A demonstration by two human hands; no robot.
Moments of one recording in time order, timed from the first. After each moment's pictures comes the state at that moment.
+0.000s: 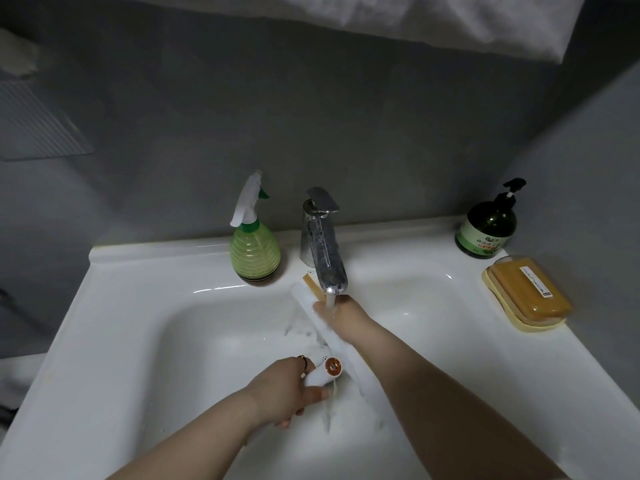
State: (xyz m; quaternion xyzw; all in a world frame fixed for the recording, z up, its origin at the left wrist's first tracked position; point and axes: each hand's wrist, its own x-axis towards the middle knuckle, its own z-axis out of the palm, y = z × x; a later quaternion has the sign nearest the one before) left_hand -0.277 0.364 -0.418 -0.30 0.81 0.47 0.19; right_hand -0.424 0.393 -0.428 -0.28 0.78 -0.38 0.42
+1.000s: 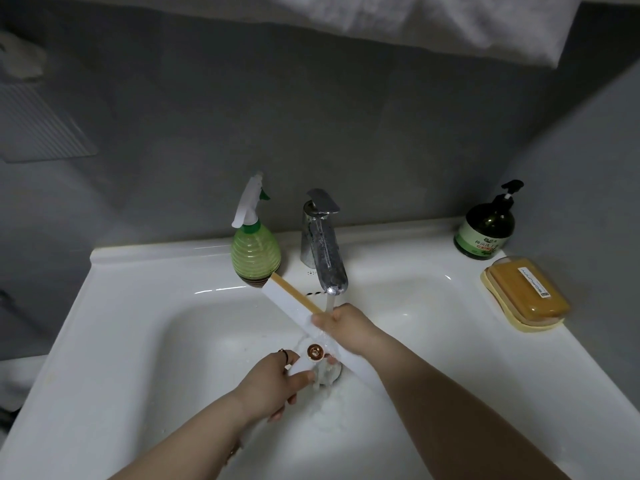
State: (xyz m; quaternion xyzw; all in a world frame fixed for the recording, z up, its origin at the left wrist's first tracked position) left_hand -0.265 0.356 -0.424 -0.36 0.74 0.56 0.09; right_hand -0.423 0.409 -0.426 -0.31 0.77 -0.33 0.44
